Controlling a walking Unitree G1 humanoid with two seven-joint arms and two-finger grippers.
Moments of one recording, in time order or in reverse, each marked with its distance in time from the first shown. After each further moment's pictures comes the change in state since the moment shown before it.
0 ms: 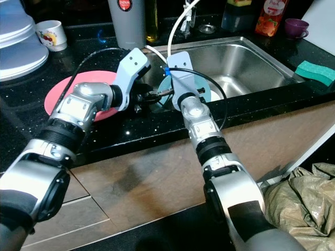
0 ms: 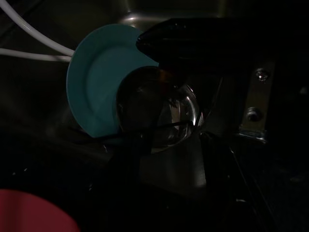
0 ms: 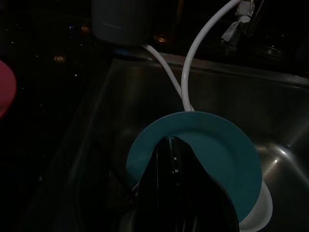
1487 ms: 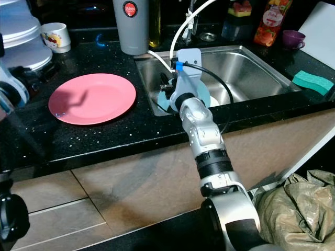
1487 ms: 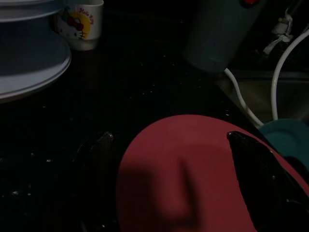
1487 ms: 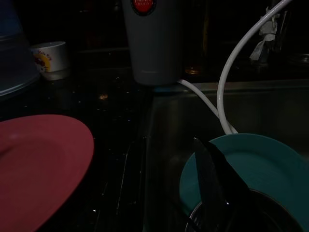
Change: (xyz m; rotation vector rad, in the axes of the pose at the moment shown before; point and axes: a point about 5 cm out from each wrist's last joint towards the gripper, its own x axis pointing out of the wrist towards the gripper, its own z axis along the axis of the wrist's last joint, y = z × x) left arm -0.175 0.079 -0.033 -0.527 -0.206 0.813; right arm -0.018 0.009 0.015 0.285 -0.099 0.110
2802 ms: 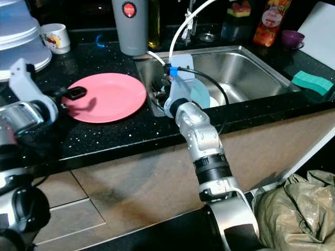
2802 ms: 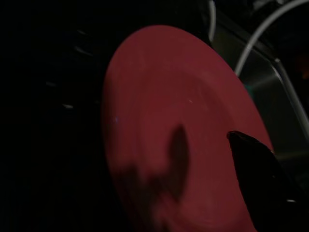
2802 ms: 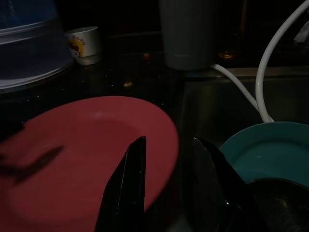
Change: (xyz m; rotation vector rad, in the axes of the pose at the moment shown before) left arm 0.022 -0.035 -0.056 -0.455 0.333 -0.036; right arm -0.005 0.014 -0.005 0.041 0.062 0.109
